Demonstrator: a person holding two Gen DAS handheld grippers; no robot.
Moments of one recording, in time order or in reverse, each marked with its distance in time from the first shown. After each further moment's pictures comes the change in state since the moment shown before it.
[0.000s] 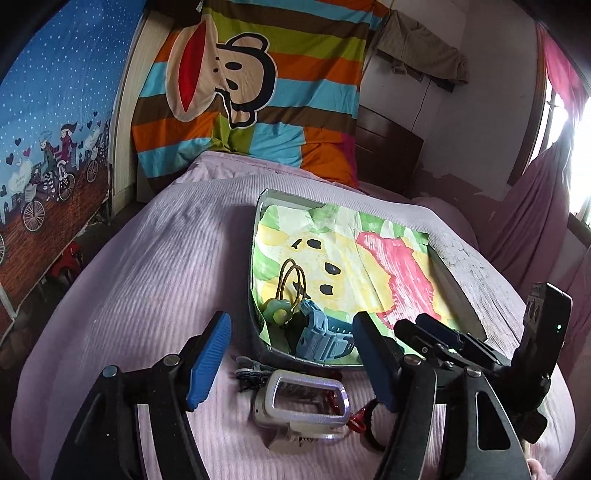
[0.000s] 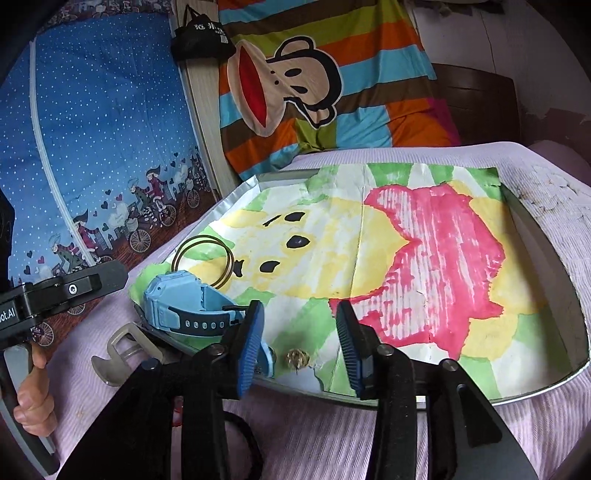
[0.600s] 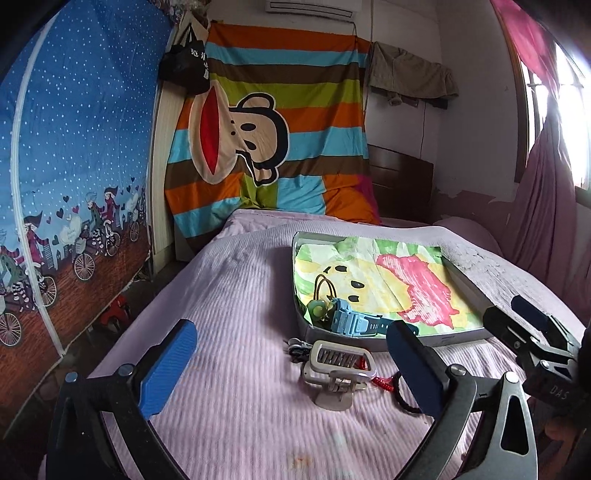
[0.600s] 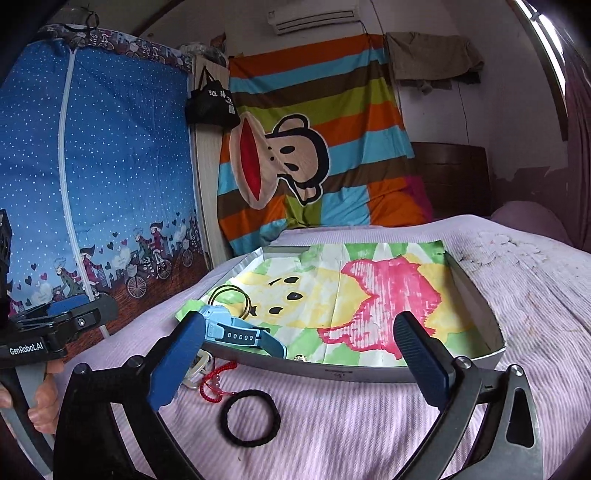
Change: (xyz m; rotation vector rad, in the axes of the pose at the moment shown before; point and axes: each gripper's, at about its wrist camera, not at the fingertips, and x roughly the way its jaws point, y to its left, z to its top) left arm -0.072 -0.005 -0.039 0.123 -0.220 0.160; right arm -0.112 0.025 -0.028 -0.064 -0.313 -0.099
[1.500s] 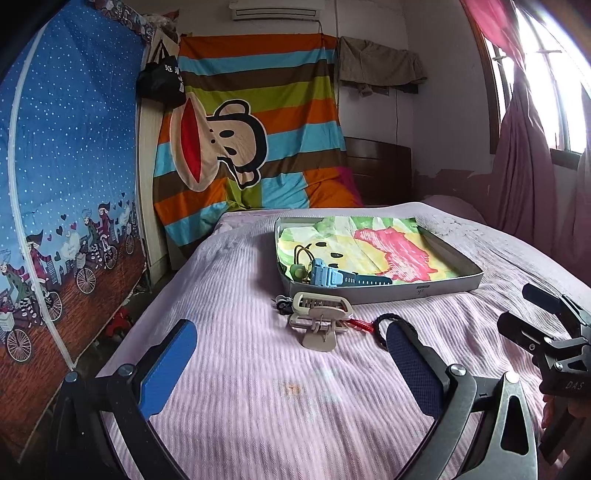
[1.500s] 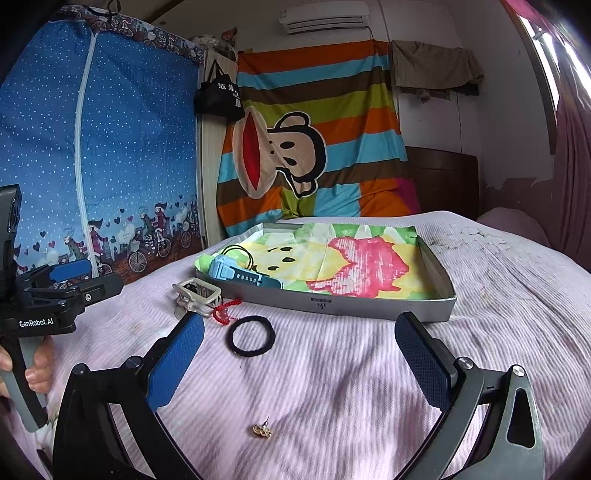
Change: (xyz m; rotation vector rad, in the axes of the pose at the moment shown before) left arm -0.041 -0.014 -0.039 0.114 0.002 -0.032; right arm -0.078 -0.004 -0.036 -0.062 0.034 -0.038
